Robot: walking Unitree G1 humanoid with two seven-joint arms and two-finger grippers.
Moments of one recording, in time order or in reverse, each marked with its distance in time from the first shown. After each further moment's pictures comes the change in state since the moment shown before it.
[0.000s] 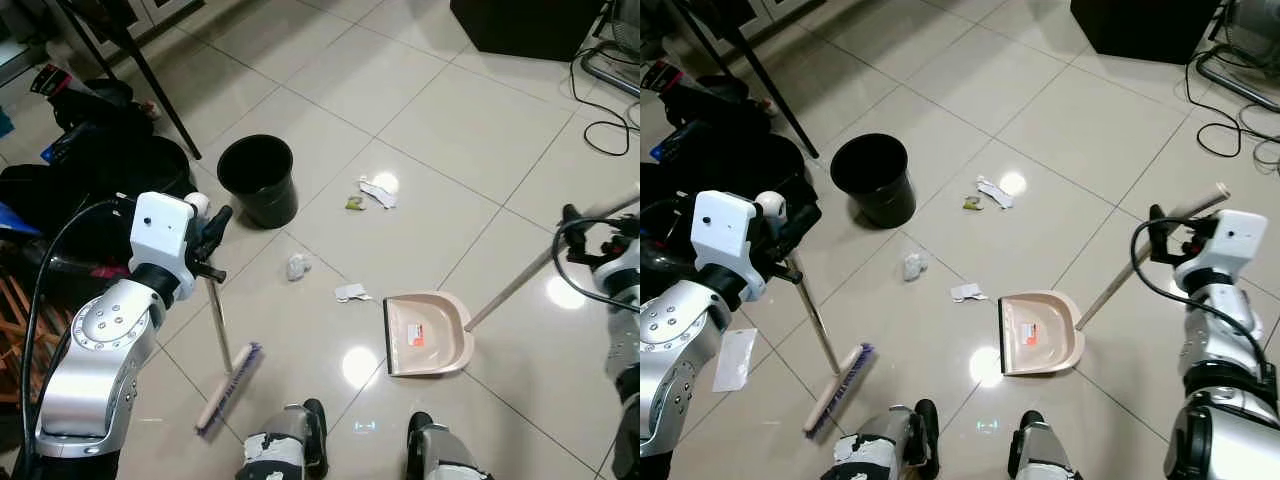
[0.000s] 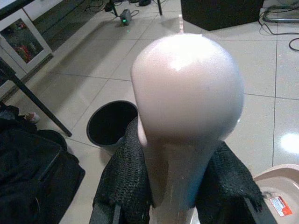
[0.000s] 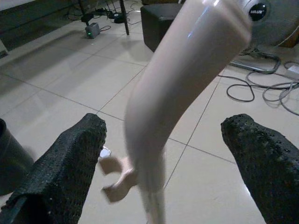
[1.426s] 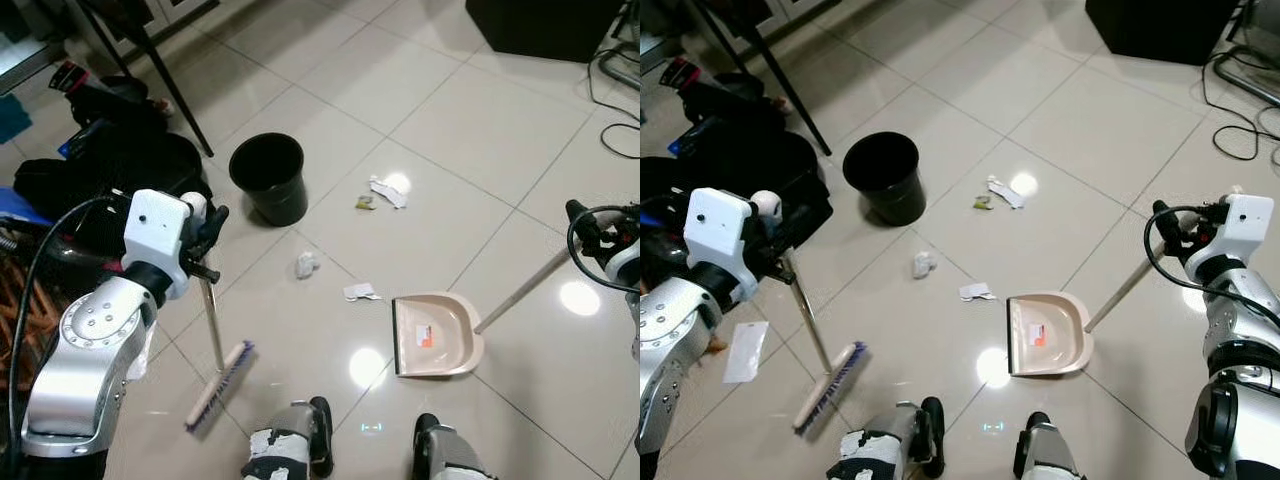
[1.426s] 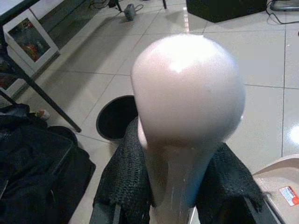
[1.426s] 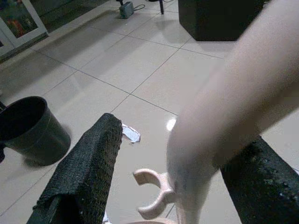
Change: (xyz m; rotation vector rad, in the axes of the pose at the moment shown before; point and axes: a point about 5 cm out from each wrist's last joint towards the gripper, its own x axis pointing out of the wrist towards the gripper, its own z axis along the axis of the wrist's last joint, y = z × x) left arm -0.003 0.006 0.004 0.035 0.013 -0.022; right arm 0.010 -0.007 0.014 0.030 0.096 0.123
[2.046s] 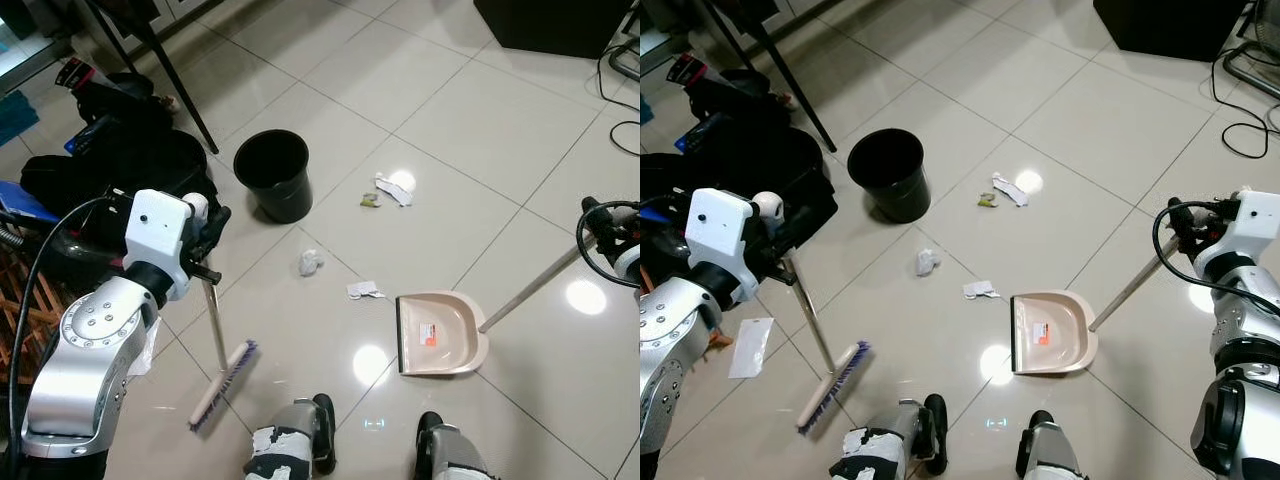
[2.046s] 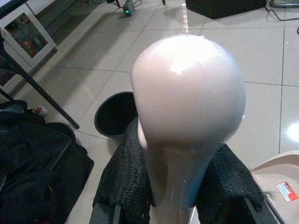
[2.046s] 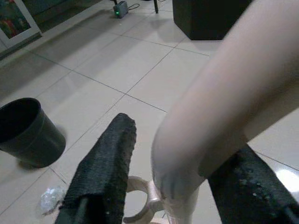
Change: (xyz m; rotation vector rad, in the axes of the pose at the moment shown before) left arm 0.000 -0.002 0.000 -0.012 0.004 -0.014; right arm -0.001 -0.007 0.006 -0.001 -0.007 -0.032
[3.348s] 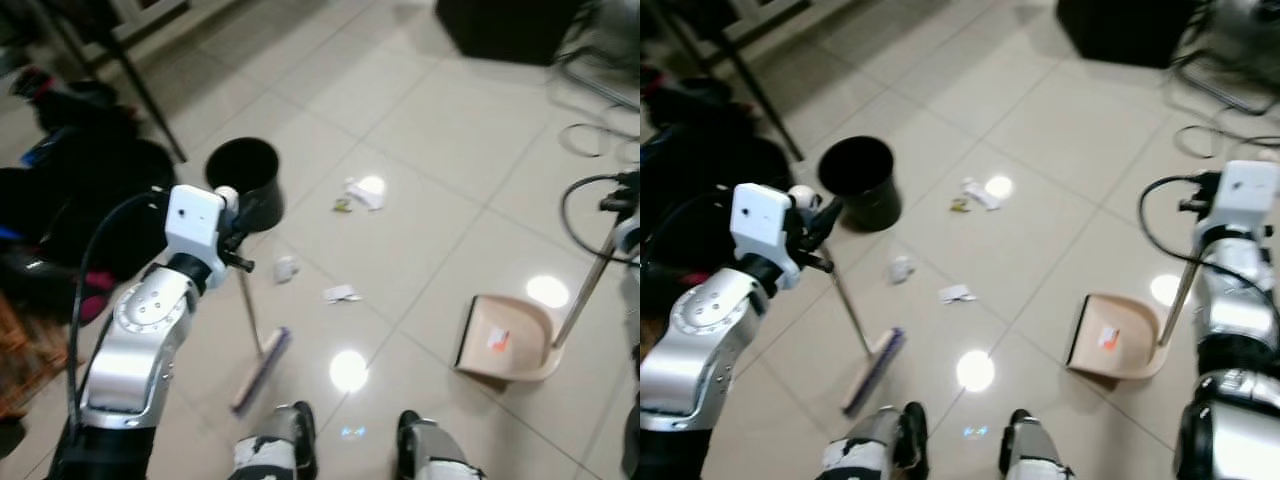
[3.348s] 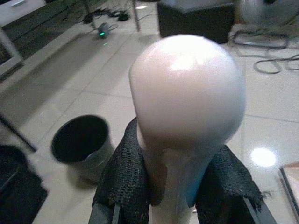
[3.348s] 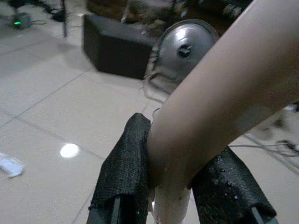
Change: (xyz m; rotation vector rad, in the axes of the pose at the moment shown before) left arm 0.032 -0.027 -0.003 -0.078 -0.057 -0.015; right arm 0.009 0.028 0.025 -0.293 -0.113 -0.320
